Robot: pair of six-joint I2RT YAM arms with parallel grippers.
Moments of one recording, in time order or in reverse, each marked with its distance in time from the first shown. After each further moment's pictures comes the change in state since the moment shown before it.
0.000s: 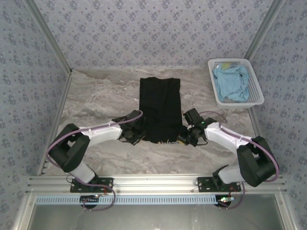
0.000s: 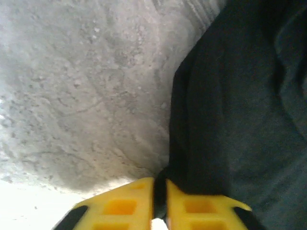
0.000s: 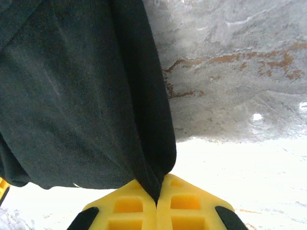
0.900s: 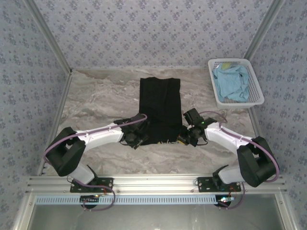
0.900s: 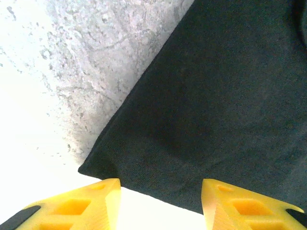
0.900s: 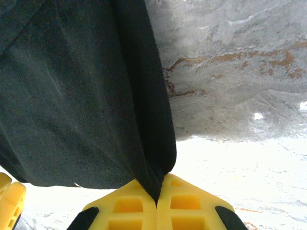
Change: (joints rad) left arm -0.085 -0.047 0.031 -0.158 -0.051 -0.012; right arm 0.003 -0.002 0.000 0.000 -0.002 0.000
